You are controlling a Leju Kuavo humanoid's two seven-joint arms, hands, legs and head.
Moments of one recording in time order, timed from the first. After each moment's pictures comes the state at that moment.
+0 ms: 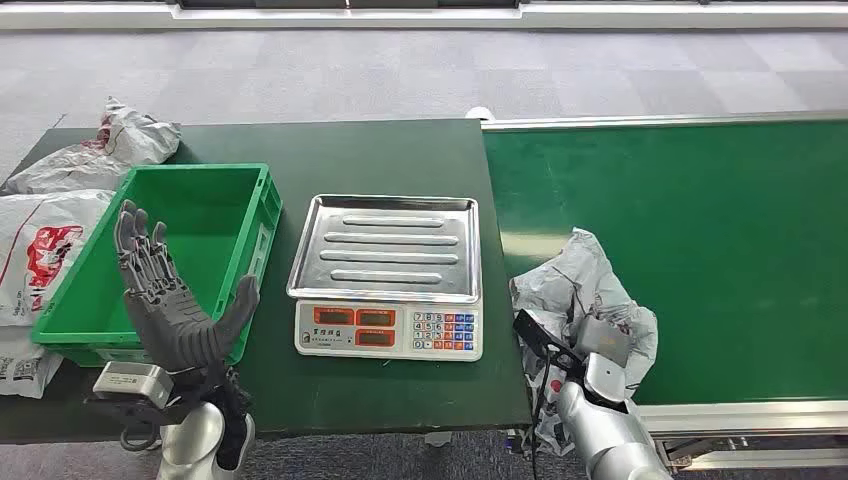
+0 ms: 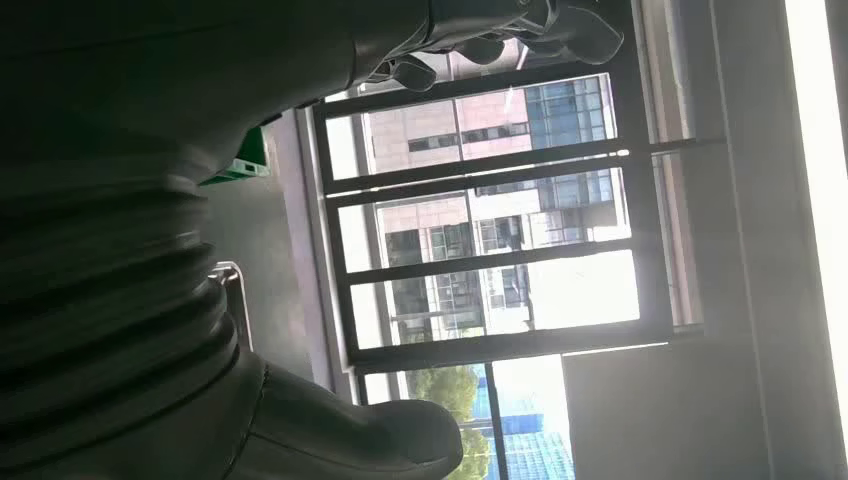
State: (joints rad) left arm -0.05 -0.24 -0.10 -1.60 -0.15 0.32 -0.67; right arm -0.42 0.15 -0.30 -0.50 1.49 -0.23 0.20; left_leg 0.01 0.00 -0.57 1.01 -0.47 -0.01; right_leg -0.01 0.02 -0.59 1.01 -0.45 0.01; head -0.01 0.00
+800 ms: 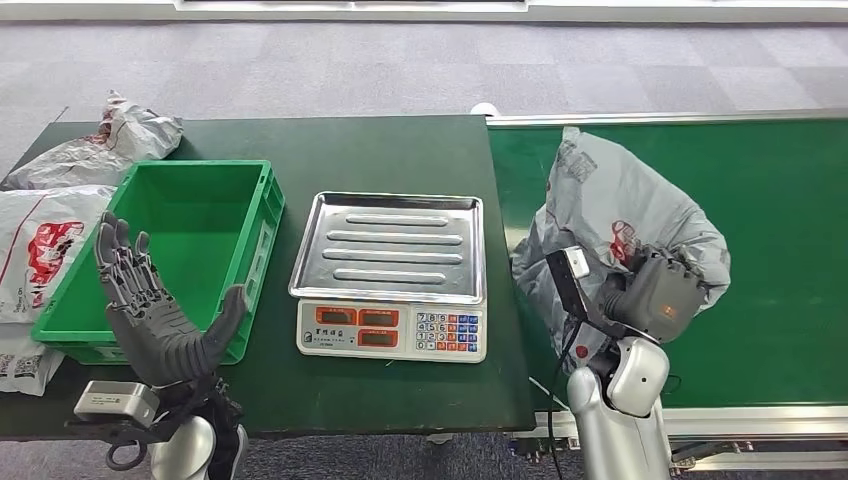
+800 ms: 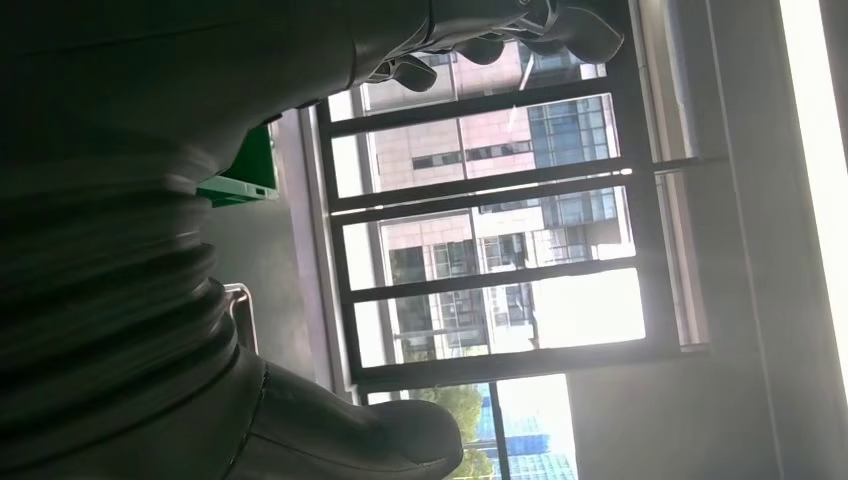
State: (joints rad) left arm 0.00 -0.26 -0.09 -1.65 -0.16 0.33 -0.67; right arm -0.21 0.23 -0.23 -1.28 1.47 -0.66 0.13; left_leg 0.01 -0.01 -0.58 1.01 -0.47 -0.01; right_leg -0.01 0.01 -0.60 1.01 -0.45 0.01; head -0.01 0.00
